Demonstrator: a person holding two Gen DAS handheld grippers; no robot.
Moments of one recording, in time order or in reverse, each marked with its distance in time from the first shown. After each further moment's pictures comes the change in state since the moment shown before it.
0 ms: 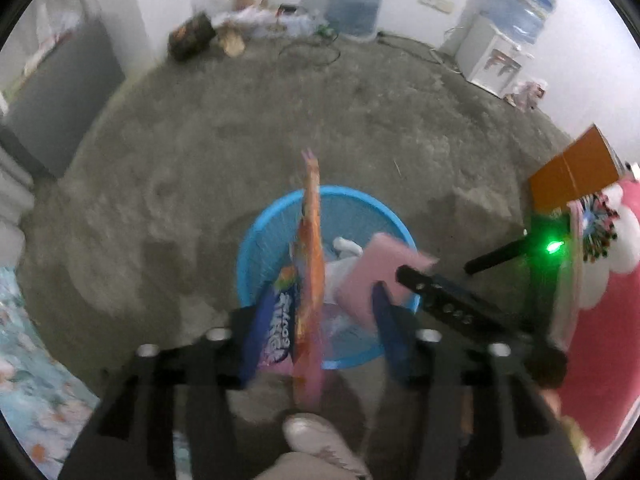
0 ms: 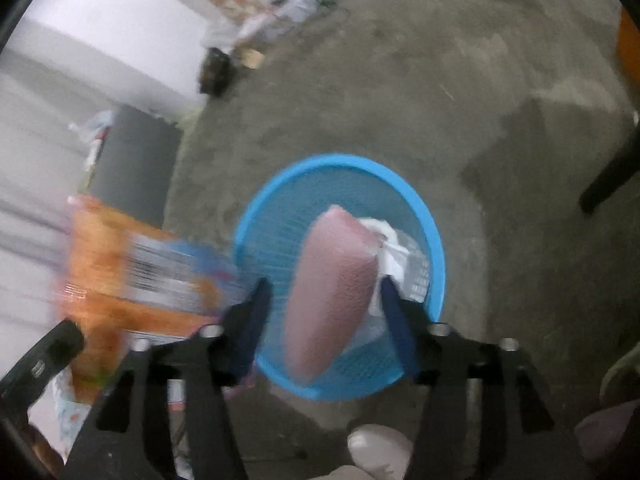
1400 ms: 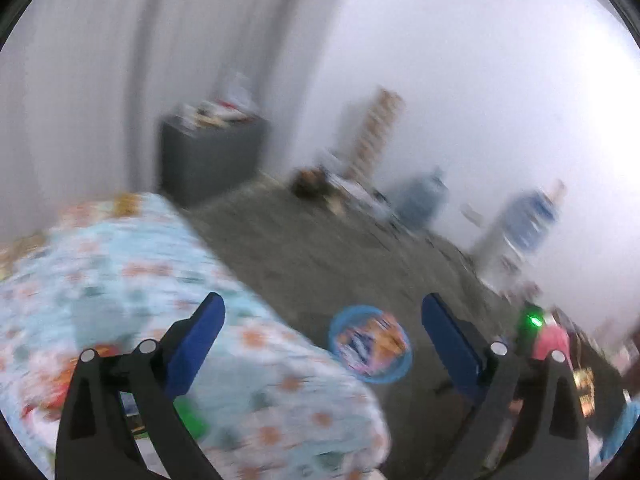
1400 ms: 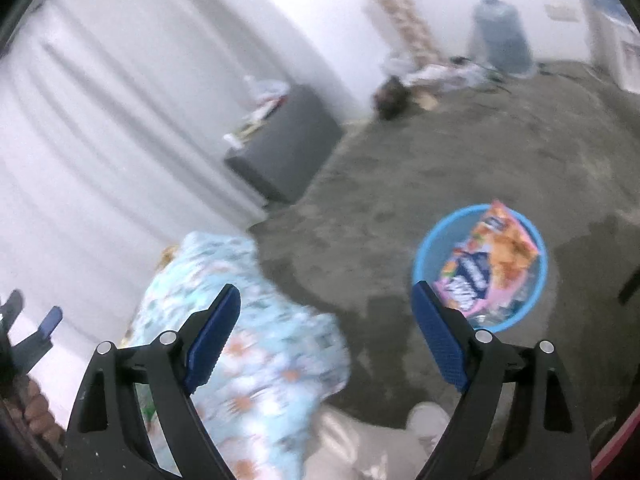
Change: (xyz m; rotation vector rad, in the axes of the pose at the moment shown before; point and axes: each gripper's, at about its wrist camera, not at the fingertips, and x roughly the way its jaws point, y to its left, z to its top) left arm -0.393 0.122 -0.277 -0.435 -0.688 0.103; right arm -0.188 0.155 -0.116 -0.478 -0.128 0.362
